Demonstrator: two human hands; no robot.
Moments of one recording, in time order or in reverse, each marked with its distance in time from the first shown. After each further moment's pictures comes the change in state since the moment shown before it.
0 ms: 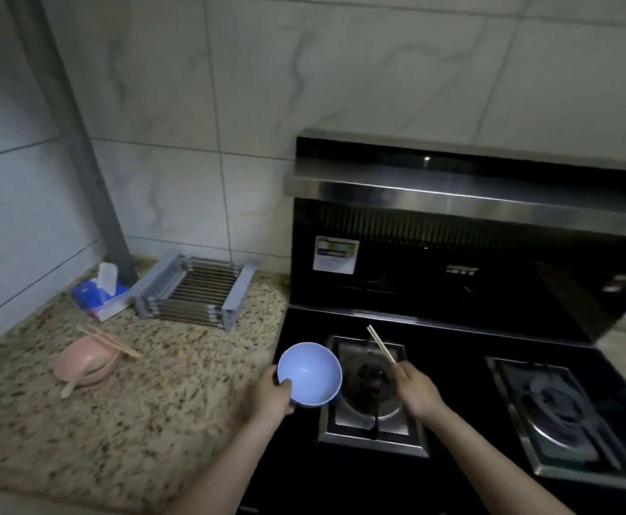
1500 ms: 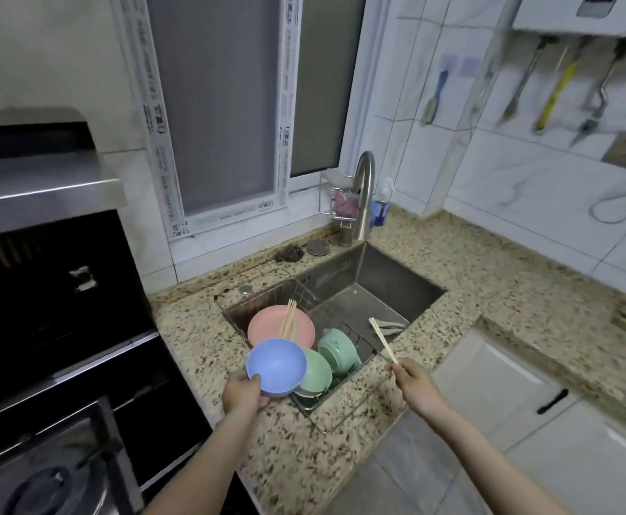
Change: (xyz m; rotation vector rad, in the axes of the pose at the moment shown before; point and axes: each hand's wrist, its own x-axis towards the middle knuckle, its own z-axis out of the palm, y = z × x) left_hand -0.207 0.039 0.873 0.329 -0.442 0.020; right_hand -0.154 0.642 -0.545 0.362 0.674 0.555
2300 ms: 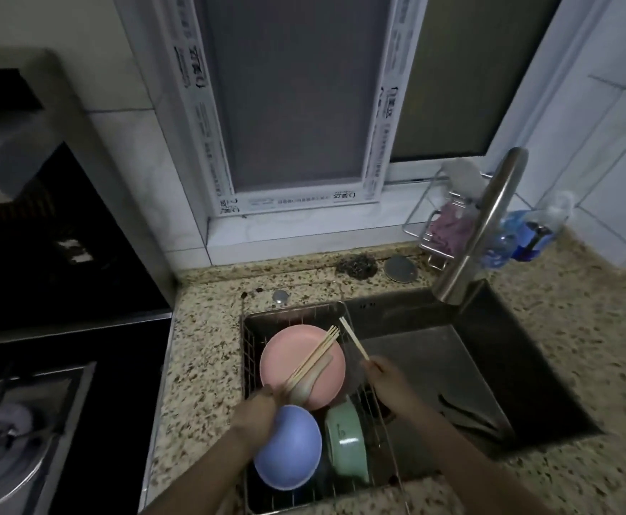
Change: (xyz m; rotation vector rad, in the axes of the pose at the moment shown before) left_hand 0.097 0.029 0.122 0.803 -0.078 0.089; right_hand 0.305 -0.019 0.078 -0.069 -0.692 -0.125
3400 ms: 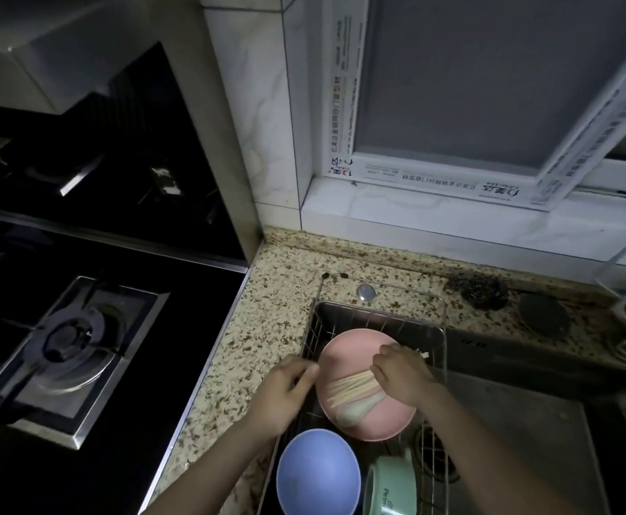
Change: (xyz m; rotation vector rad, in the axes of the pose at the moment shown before) left_hand 0.028 -0.028 -0.018 -0.560 0.426 -0.011; right_hand 0.169 -0.016 0.076 -1.309 -0.422 -0.786
